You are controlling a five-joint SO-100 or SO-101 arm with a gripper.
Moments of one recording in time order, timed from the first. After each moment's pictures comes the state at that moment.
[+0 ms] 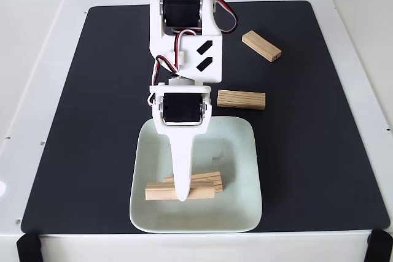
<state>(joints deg) -8.2 27.1 11.8 48.0 -2.2</state>
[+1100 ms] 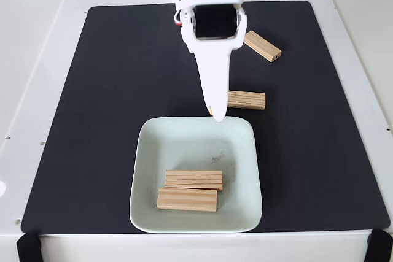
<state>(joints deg) -13.9 76.5 69.1 48.0 -2.0</state>
